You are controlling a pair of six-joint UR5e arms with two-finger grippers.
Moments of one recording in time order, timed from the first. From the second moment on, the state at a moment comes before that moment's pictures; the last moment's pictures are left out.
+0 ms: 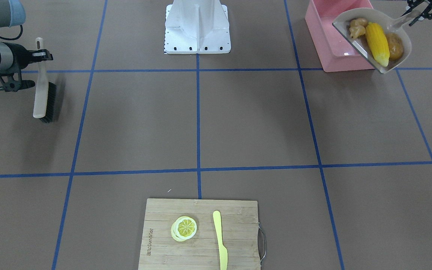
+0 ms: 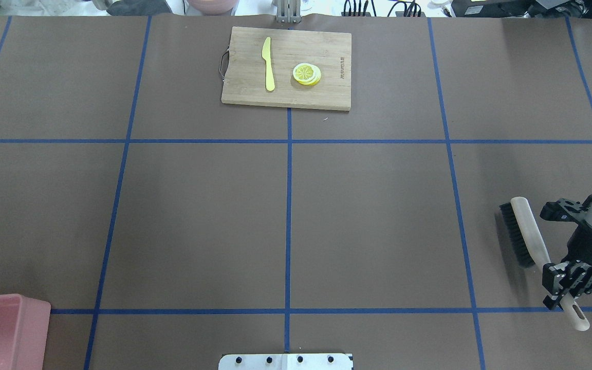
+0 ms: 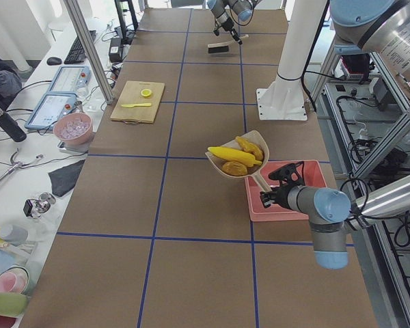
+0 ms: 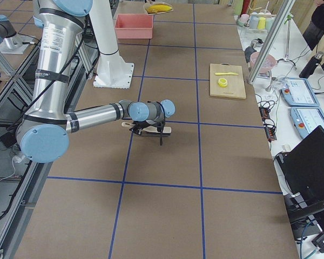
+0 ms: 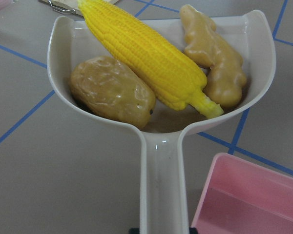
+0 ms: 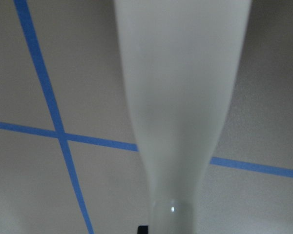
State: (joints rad) left arm -1.10 -0.77 -1.65 -3.61 -2.31 -0.23; right arm 0.81 -1.77 1.94 -1.76 2.68 0.37
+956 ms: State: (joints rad) left arm -1.22 -0.54 -1.58 -3.62 -2.52 -0.10; right arm 0.78 -1.71 1.88 -1.76 2.68 0.39
